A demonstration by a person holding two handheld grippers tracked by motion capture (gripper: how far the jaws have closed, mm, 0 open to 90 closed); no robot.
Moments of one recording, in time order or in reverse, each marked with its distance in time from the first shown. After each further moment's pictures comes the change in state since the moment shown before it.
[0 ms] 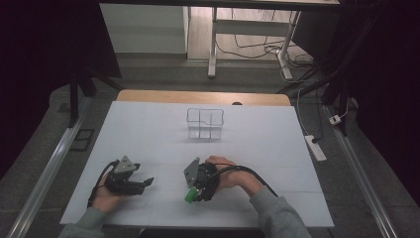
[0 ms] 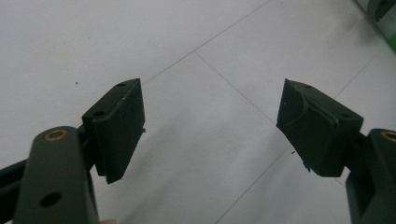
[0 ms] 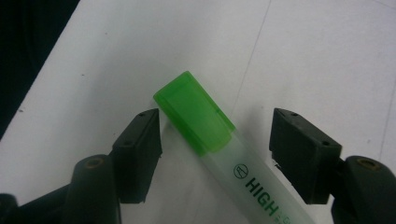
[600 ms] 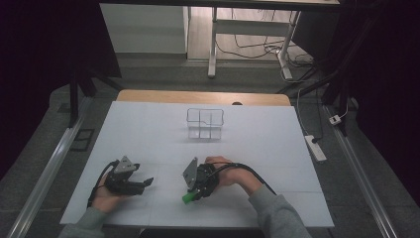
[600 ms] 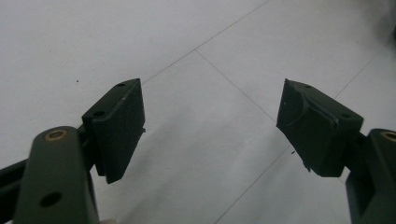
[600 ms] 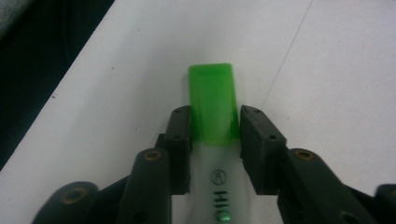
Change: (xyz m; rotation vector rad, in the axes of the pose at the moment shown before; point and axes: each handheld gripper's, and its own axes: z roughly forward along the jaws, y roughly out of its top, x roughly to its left) left arm 0.000 -0.001 0.000 -0.001 0.003 -0.002; right arm -0.002 0.001 0.002 -0.013 0.117 -0.056
